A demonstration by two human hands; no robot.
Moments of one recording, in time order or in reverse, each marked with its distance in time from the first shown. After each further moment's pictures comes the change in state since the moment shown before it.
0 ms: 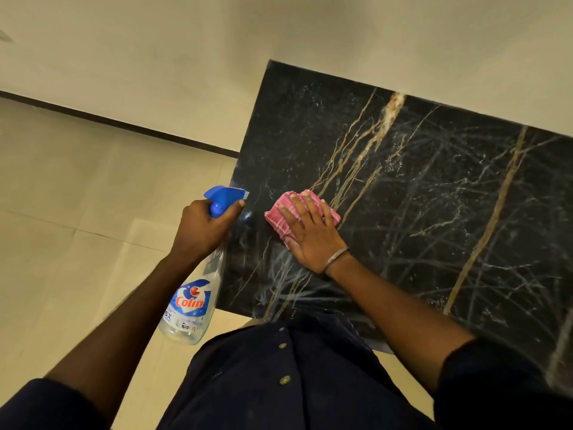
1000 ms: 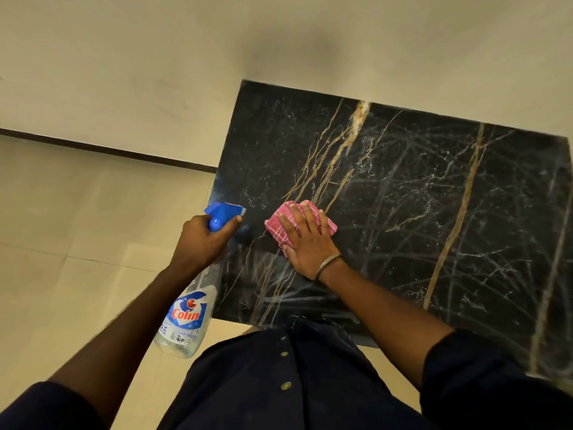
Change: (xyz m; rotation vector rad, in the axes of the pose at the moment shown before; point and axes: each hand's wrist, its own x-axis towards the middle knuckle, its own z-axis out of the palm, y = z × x) left_hand -0.014 0.006 0.024 0.044 -0.082 0.003; right_hand -0.029 0.013 -0.001 -0.010 -0.030 0.131
